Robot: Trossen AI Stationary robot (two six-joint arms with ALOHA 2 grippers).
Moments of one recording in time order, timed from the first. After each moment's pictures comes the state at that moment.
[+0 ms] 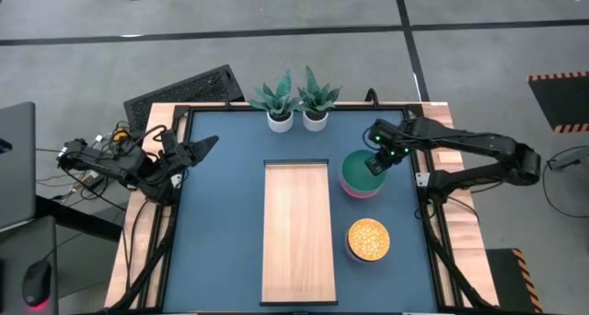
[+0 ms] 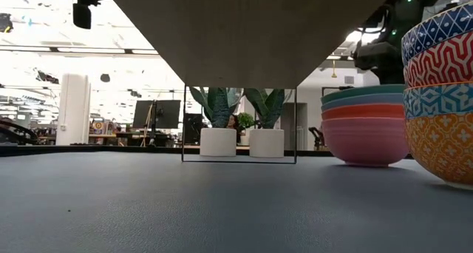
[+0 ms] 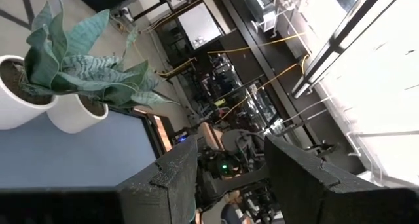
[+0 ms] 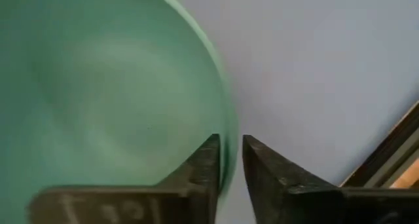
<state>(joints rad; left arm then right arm) -0.29 0.45 0.49 0.22 -0.88 -0.91 -0.41 1.13 0.88 -1.10 0.04 0.58</state>
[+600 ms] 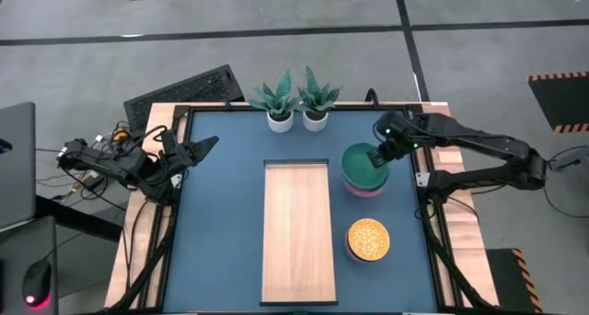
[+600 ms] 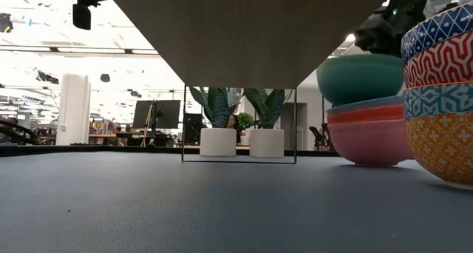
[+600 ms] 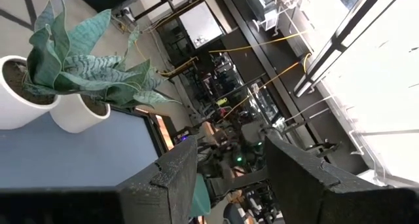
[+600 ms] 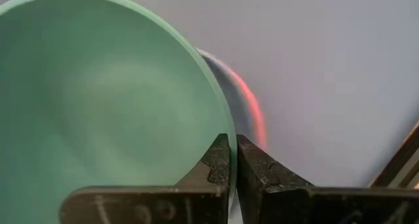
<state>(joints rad) -0.29 0.45 0.49 0.21 -0.87 -0.91 -0.41 1.04 0.97 -1.10 0.02 0.66</state>
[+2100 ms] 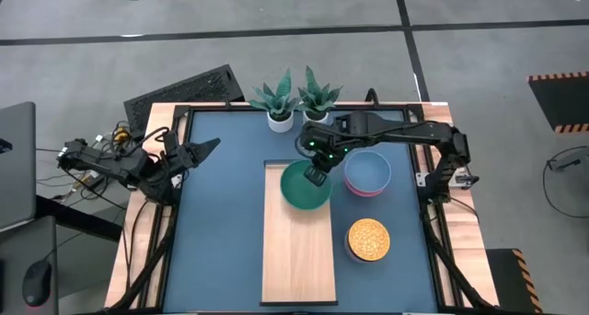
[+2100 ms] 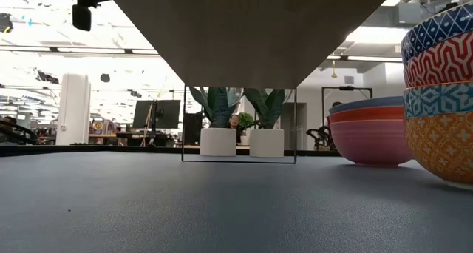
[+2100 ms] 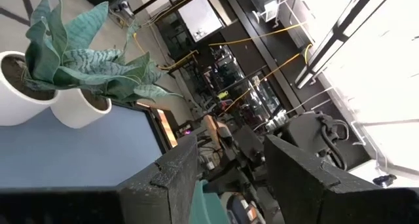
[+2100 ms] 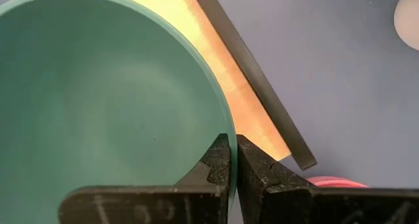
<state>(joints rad) -0.29 0.45 0.49 0.19 -0.85 -0.91 -0.08 1.79 1.84 -1.22 0.00 0.49</state>
